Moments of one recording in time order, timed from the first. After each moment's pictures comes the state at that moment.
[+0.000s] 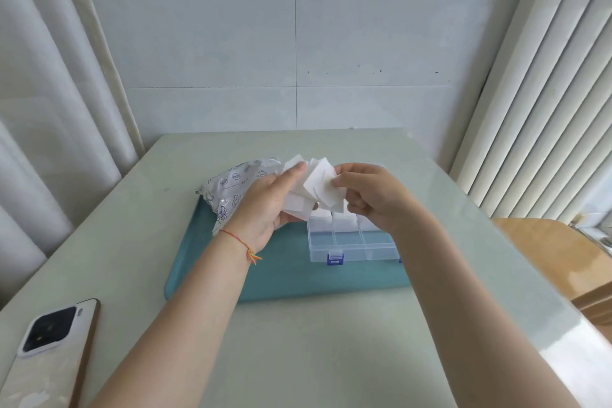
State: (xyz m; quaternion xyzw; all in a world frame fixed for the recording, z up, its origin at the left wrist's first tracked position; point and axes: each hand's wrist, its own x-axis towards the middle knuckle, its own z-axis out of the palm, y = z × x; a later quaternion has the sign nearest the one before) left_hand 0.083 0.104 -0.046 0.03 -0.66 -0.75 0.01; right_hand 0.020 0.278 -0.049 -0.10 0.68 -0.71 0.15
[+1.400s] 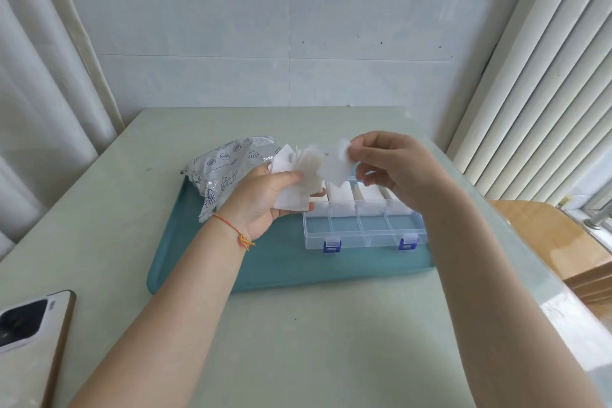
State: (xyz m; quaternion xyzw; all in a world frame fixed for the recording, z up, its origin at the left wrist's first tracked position) left_hand 0.065 0.099 -0.068 0.01 -0.58 -0.81 -0.07; right_hand 0.020 0.307 -0.031 -0.13 0.72 -0.68 0.09
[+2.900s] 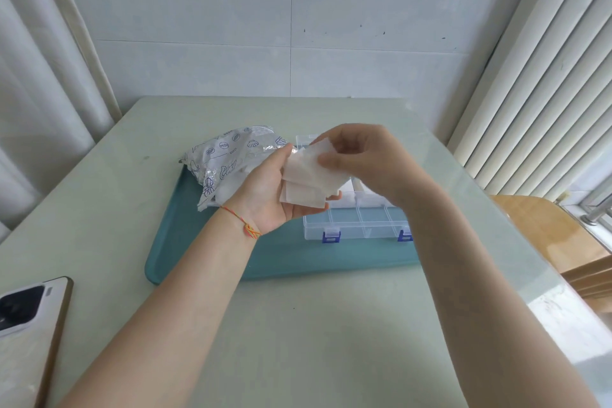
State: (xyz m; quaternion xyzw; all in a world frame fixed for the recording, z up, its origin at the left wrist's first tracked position) left_hand 0.063 0.109 -0.070 0.06 -0.51 -0.84 -0.19; right_hand 0.039 0.276 -0.027 -0.25 0.81 -0.53 0.03
